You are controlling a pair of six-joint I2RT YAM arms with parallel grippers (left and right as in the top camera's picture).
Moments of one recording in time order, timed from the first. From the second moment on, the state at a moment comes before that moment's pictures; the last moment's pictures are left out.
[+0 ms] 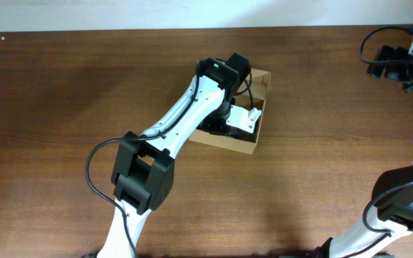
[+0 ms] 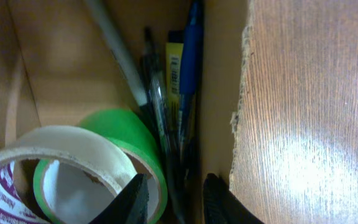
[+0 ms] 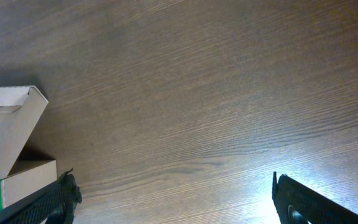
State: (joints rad) left arm -0.62 2.27 2.08 -1.36 0.07 1.20; right arm -0.41 1.95 2.15 -1.35 -0.15 -0.05
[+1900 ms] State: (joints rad) left arm 0.05 2.02 2.06 -1.14 0.08 0.20; right arm 0.03 2.40 2.14 -1.14 -0.54 0.21
